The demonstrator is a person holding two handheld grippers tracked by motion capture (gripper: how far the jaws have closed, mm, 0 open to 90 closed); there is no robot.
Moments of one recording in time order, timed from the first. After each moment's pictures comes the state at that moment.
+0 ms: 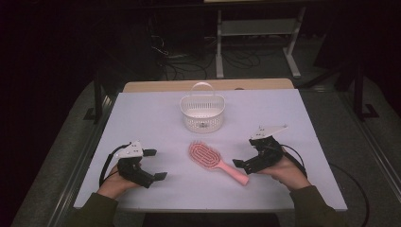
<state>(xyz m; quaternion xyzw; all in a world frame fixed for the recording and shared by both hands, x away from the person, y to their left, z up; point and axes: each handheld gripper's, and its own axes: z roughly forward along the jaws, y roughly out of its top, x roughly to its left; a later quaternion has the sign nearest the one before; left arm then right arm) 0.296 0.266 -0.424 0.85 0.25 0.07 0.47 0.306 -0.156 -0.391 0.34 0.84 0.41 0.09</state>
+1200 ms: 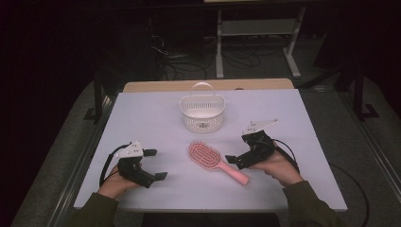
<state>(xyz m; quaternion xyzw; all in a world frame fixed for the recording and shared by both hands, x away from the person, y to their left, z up) 0.296 0.265 -0.424 0.84 0.25 0.06 0.47 0.318 -0.136 -0.383 0.33 0.85 0.41 0.08</state>
